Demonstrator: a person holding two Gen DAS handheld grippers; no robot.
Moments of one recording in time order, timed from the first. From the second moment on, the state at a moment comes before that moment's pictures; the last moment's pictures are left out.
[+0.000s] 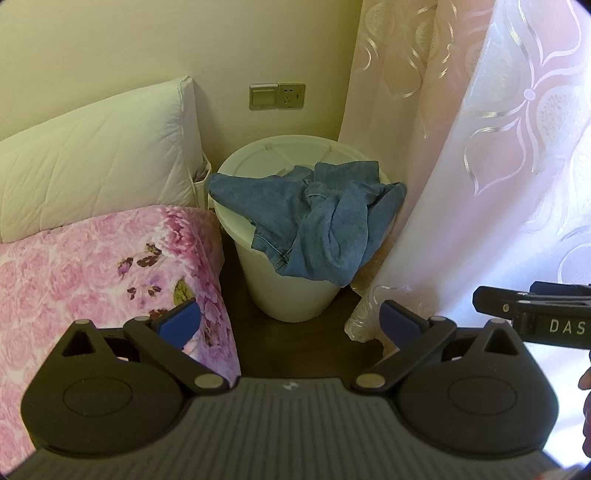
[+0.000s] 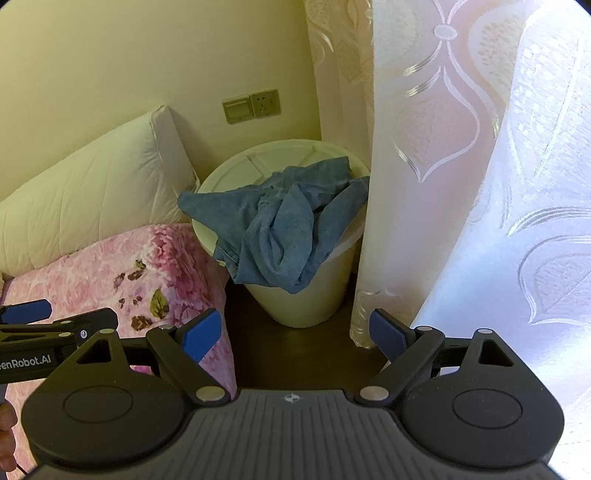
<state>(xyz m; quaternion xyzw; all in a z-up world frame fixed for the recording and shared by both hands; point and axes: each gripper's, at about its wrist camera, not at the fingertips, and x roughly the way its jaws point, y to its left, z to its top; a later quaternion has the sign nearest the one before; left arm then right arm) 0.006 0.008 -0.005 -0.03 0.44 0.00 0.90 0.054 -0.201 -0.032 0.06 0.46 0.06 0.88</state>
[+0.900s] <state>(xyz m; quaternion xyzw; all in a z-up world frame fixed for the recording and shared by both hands) 0.019 0.040 0.001 -0.03 0.43 -0.01 0.90 0.072 -0.179 -0.026 0.06 0.45 0.05 0.89</state>
